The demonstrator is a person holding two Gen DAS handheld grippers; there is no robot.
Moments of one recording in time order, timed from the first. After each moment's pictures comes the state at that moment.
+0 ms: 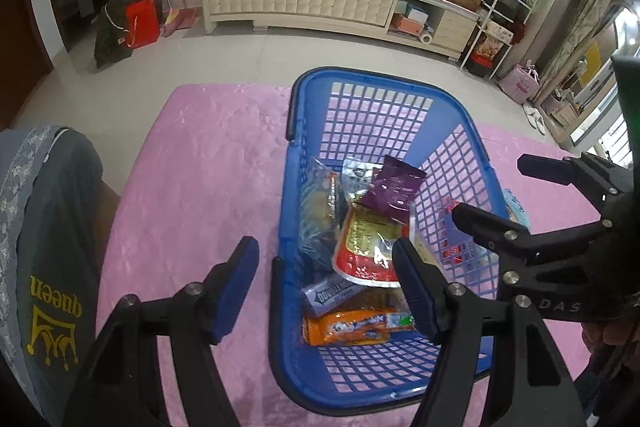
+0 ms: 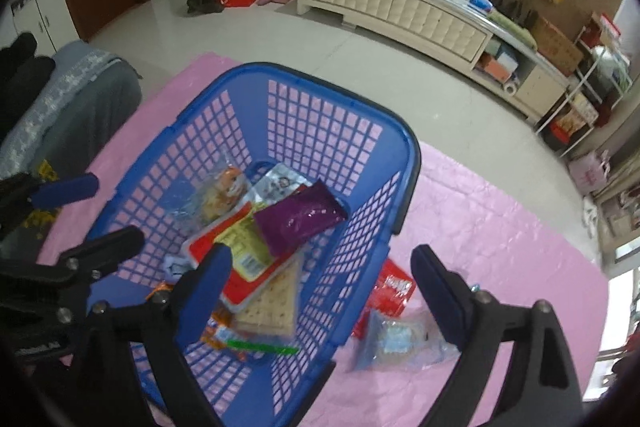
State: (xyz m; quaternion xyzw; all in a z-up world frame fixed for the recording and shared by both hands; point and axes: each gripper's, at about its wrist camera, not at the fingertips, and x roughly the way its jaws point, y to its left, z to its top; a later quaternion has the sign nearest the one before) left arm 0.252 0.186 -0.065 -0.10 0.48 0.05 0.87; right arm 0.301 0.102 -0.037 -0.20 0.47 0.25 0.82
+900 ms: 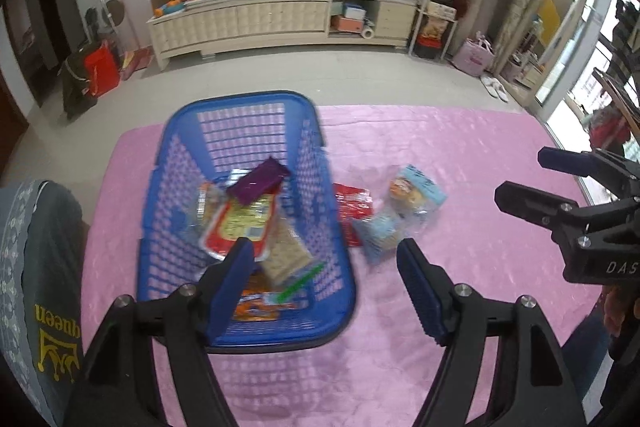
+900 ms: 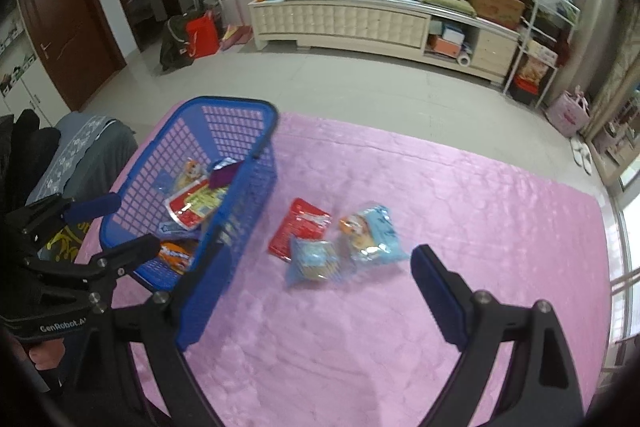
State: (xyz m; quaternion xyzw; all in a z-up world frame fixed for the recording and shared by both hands) left arm 0.237 0.047 -0.025 -0.03 0.47 -0.02 0.88; right arm 0.265 -0.061 0.021 -0.09 0.46 0.21 0.86
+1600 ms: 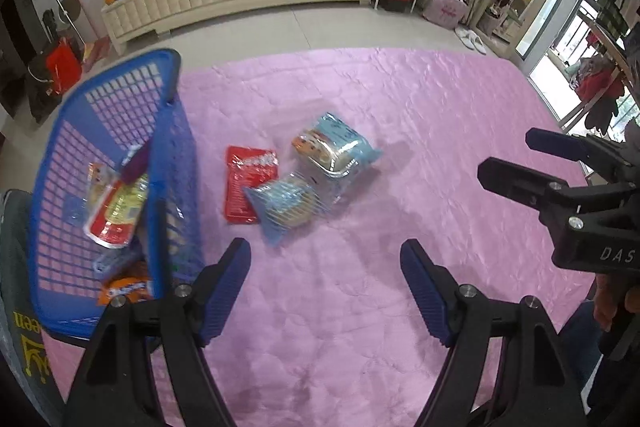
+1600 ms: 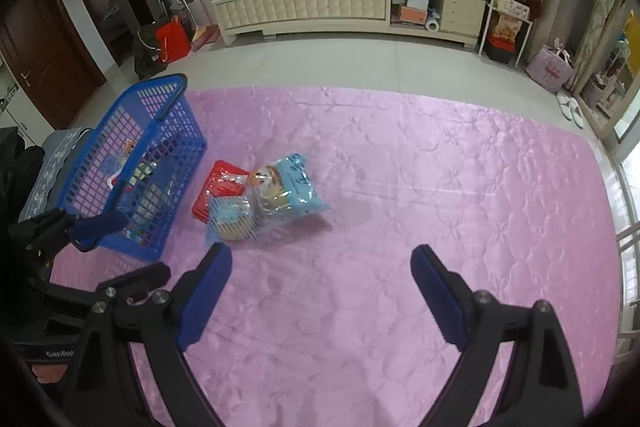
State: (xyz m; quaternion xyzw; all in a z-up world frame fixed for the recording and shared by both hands) left arm 0.269 -0.055 -0.086 -0.01 0.53 -0.06 0.84; right arm 0.283 -0.162 -0.031 -0.04 0.48 0.19 0.85
